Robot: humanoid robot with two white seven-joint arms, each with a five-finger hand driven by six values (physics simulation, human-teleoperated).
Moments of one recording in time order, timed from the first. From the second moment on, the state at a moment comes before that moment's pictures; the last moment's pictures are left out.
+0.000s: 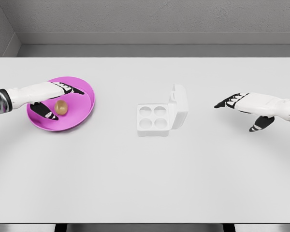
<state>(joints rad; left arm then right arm) -0.63 0.71 -0.55 -1.11 -0.32 -0.61 -0.56 -0.57 -0.99 0.72 -1.47 0.27 -0.43 0.50</state>
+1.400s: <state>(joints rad) -0.63 0.68 -0.55 -1.06 -0.34 -0.61 -0.57 -0.59 -0.97 0.75 -1.48 0.27 -0.42 0.50</state>
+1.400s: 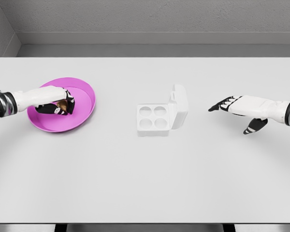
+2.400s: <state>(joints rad) -0.62 0.66 -0.54 -1.28 -0.31 -0.61 -0.57 -0.60 -0.97 0.75 -1.48 0.27 -0.42 0.50</state>
